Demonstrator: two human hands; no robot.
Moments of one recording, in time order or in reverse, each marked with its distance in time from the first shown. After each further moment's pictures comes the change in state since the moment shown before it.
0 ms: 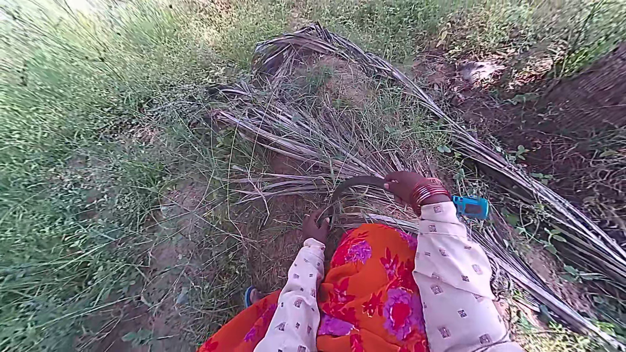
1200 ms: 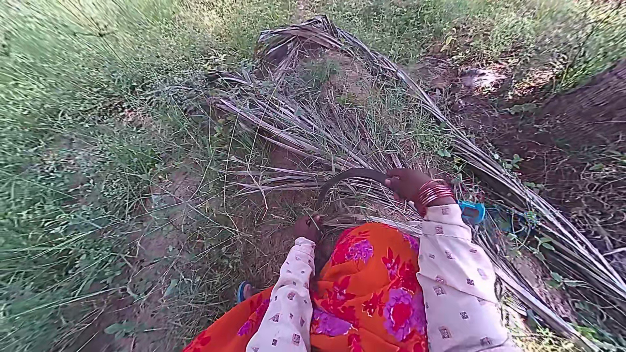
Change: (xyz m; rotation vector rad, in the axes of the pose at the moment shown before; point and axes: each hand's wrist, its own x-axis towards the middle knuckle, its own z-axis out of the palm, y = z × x) left_hand 0.012 -0.028 -0.006 0.054 0.016 -0.032; right_hand -0.003 -0.008 -0.001 0.094 0.065 -0.030
